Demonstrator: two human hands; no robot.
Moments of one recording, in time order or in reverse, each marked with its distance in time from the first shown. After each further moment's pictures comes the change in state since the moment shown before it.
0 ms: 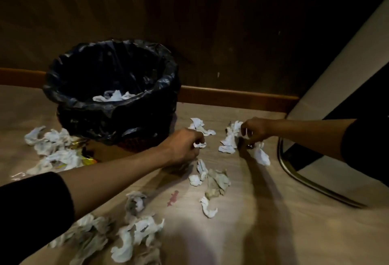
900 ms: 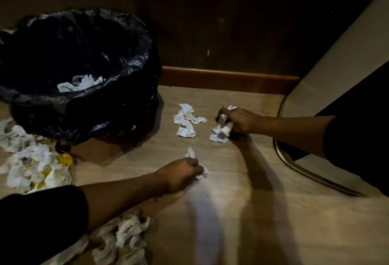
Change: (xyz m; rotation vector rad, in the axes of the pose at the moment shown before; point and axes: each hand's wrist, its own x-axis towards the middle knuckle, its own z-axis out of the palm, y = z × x) left_hand -0.003 -0.009 0.130 -0.030 -0.197 0.361; right_hand 0.051 0.004 0.042 0.037 0.260 -0.187
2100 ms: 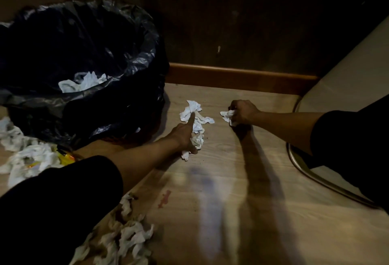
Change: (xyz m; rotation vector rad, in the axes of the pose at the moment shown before) left_hand 0.065 -0.073 -0.047 -0.330 0.032 -0.695; right_hand 0.059 0.002 0.001 0.230 0.050 0.407
